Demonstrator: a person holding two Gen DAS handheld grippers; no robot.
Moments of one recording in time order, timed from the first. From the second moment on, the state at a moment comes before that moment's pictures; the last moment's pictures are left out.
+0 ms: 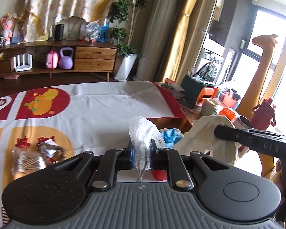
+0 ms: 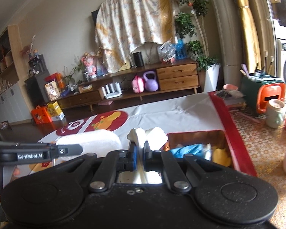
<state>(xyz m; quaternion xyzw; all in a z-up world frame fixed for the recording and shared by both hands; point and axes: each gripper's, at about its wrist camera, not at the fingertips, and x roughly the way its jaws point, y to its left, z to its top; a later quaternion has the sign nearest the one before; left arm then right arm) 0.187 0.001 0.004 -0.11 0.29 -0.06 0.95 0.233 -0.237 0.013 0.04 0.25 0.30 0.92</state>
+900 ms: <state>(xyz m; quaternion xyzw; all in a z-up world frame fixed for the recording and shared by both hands) 0.301 -0.102 -0.028 -0.07 0.33 -0.08 0.94 0.324 -0.306 -0.025 0.05 0.29 0.22 0.93</state>
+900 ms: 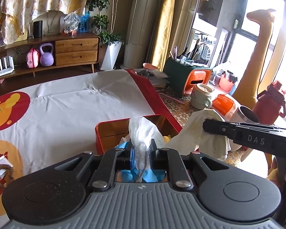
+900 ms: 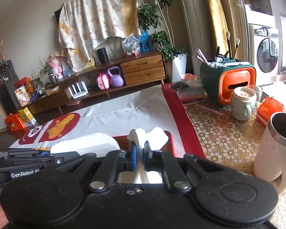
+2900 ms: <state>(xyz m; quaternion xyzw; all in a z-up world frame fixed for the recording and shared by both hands) 0.372 -0.113 -0.107 -0.09 0.42 -0.10 0.90 0.351 -0.293 -0.097 0.01 0.36 0.23 0.90</state>
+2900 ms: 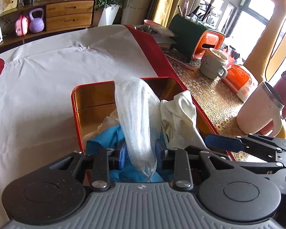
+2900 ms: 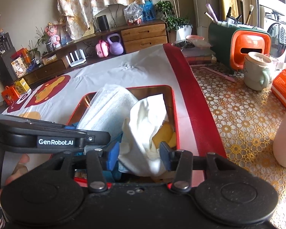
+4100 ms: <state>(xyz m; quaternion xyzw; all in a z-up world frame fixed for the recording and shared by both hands) 0.228 -0.019 -0.021 -0.09 0.34 -0.06 0.93 0.251 -0.231 -0.016 -0.01 0.31 0.30 0.90</state>
